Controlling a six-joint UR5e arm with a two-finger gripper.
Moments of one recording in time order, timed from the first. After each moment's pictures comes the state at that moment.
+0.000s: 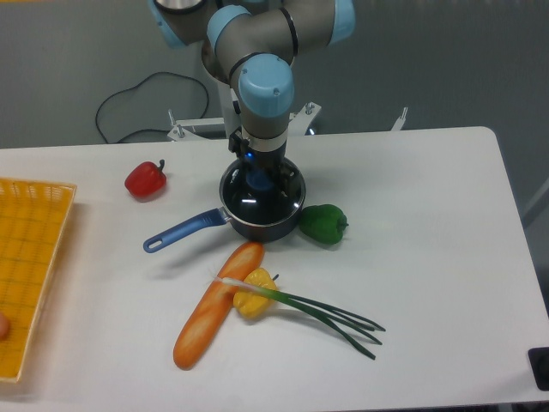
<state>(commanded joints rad) 2.47 -1.62 -2.03 -1.14 1.54 1.15</state>
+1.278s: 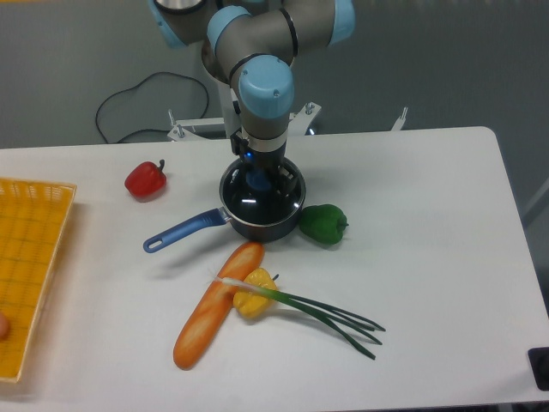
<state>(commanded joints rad) 2.47 -1.62 -2.03 -1.15 1.55 1.15</state>
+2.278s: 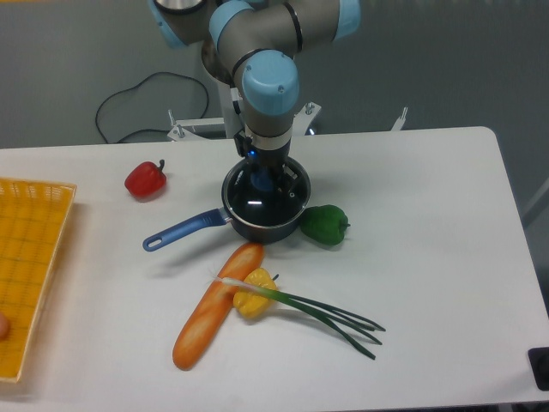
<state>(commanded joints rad) 2.48 -1.62 -1.90 -1.24 1.55 1.20</state>
